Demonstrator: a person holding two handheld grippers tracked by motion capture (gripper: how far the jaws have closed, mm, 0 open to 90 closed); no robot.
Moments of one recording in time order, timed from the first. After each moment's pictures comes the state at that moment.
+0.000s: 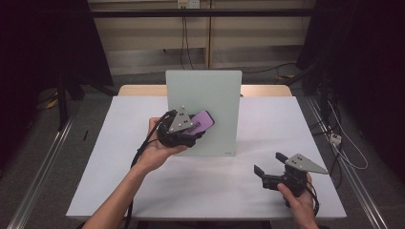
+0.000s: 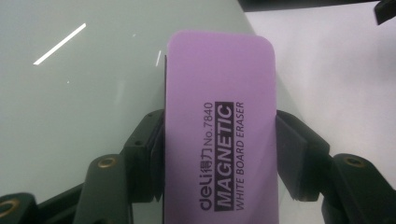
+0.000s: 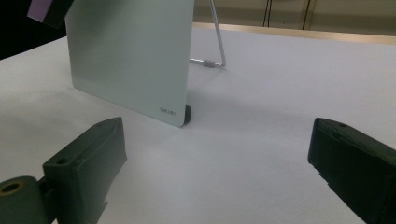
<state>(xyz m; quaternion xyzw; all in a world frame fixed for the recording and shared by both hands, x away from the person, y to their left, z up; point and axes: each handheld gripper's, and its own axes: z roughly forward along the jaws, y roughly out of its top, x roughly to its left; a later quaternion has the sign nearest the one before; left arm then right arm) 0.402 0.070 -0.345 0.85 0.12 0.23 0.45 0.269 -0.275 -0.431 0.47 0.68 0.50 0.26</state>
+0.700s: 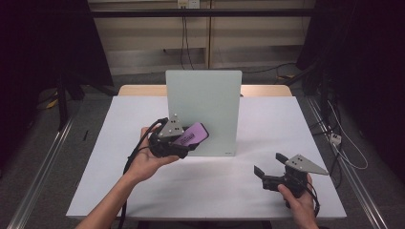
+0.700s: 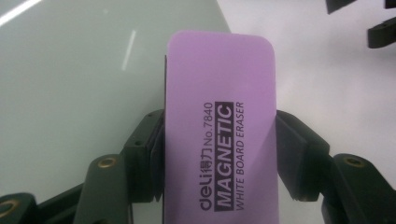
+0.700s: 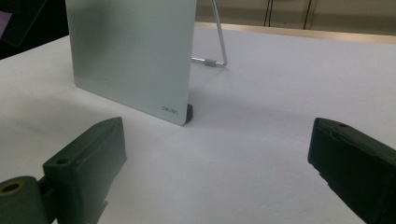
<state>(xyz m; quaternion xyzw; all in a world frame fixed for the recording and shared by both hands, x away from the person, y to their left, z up) 0.383 0.089 -0.349 0.88 0.14 0.15 0.44 0.268 -0.275 -0.431 0.47 0.68 0.50 0.26</state>
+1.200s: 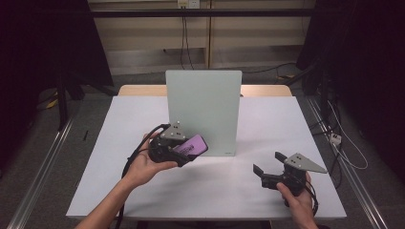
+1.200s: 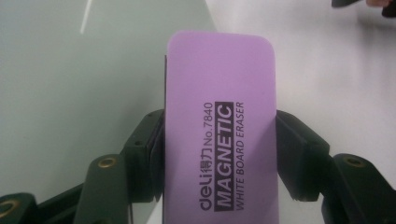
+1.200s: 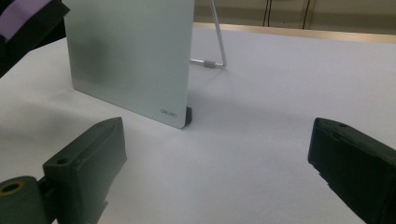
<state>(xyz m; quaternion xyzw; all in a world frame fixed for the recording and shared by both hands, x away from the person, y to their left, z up) 0.382 0.088 -0.365 0.91 0.14 0.07 0.39 0.272 -0.273 -0.431 0.48 0.68 0.50 0.26</state>
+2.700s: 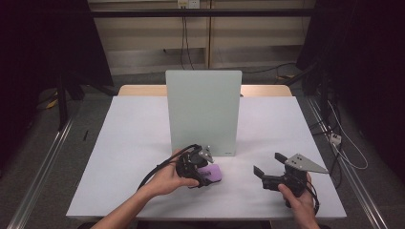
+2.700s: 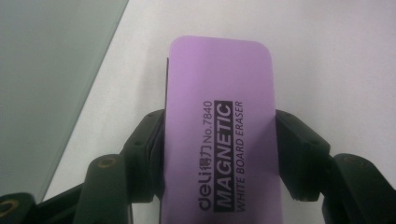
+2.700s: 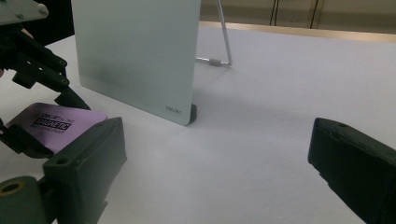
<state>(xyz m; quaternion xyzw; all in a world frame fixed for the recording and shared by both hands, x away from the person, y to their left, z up) 0.368 0.023 -0.427 0.96 0.09 -0.02 0.26 0.270 -0.276 -0.432 0.47 0.69 0.50 0.25</state>
